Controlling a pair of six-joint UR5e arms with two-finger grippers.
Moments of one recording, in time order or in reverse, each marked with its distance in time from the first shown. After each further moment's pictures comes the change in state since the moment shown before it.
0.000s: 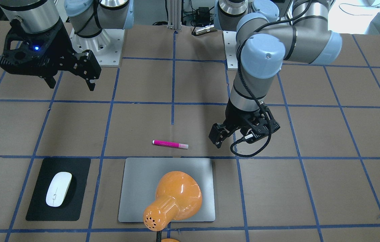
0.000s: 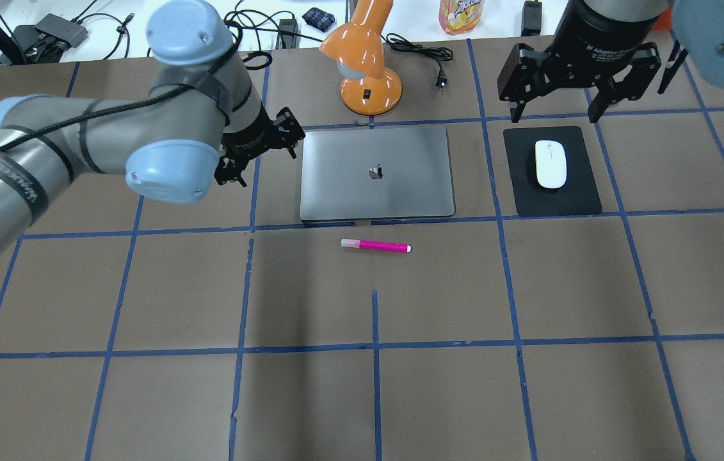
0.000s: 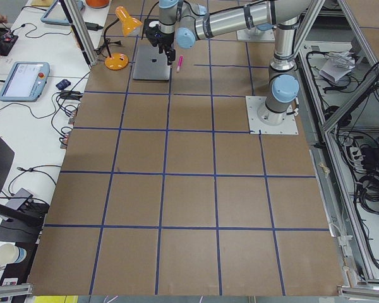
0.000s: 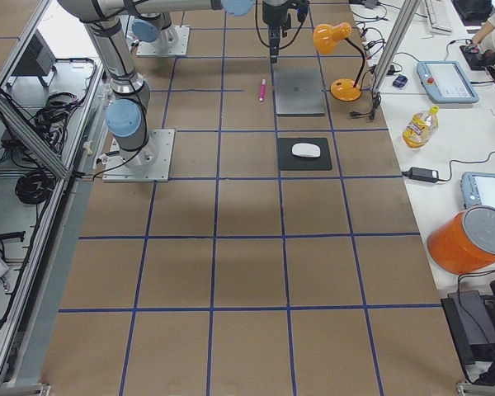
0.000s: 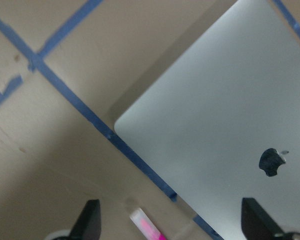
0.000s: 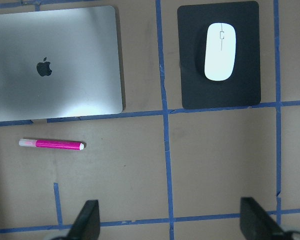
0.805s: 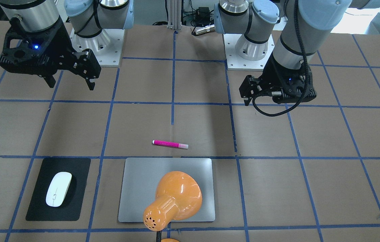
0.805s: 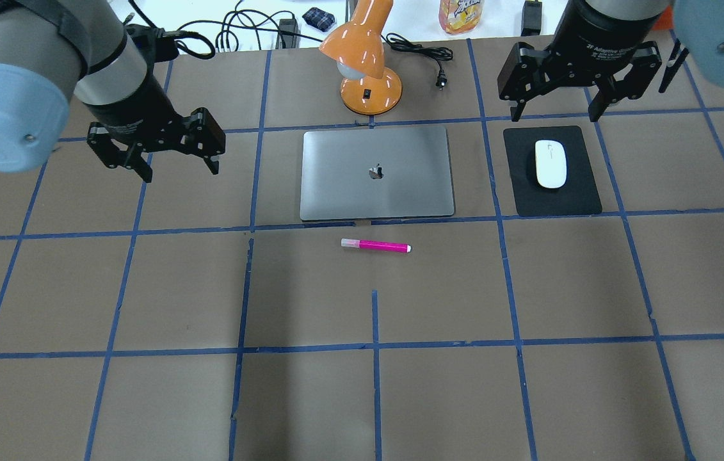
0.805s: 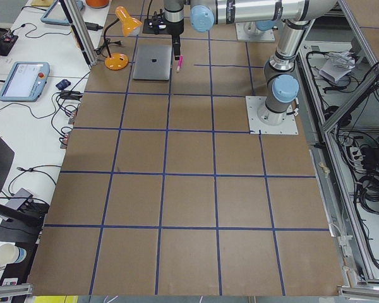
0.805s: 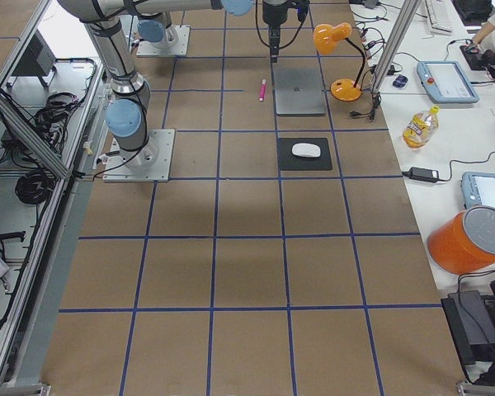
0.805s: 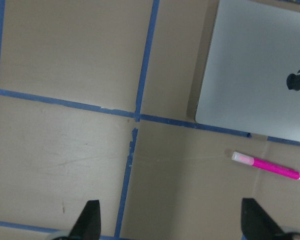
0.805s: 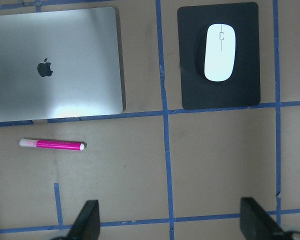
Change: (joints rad) left arm 0.149 0.192 0.053 -0.393 0.007 0.501; right arm 0.001 -0.003 0.001 0.000 0.000 0.001
